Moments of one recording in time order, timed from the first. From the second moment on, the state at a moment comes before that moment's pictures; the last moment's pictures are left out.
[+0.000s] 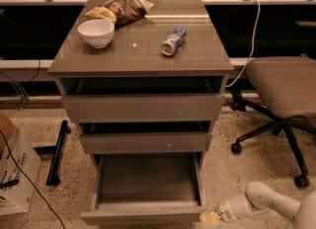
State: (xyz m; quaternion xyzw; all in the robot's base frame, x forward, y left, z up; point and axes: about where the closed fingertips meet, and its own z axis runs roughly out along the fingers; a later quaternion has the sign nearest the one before) arm 0.417 -0.215 0.247 -0.31 0.86 0.38 0.12
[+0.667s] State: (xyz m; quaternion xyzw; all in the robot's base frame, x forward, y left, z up) arm 0.442 -0.190 0.198 -0.27 0.86 0.42 0.14
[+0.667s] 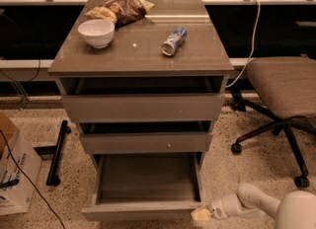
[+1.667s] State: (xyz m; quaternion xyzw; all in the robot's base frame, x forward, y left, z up) arm 0.458 -0.164 0.188 -0.28 0.85 0.42 0.15
